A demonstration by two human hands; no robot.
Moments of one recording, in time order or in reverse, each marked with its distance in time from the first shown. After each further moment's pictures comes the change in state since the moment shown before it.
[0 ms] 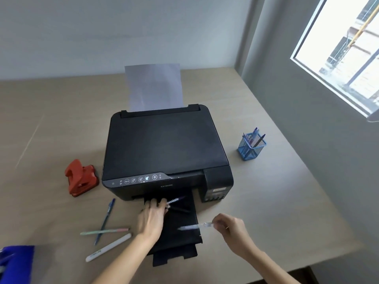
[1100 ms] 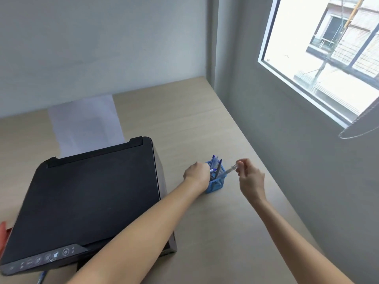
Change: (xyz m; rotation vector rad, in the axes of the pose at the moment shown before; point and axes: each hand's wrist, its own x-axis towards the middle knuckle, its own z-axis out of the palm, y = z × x) left_hand 0.228 0.323 -0.137 -0.057 -0.187 0.129; right_hand 0.197 0.085 -0.250 0.160 0.633 0.093
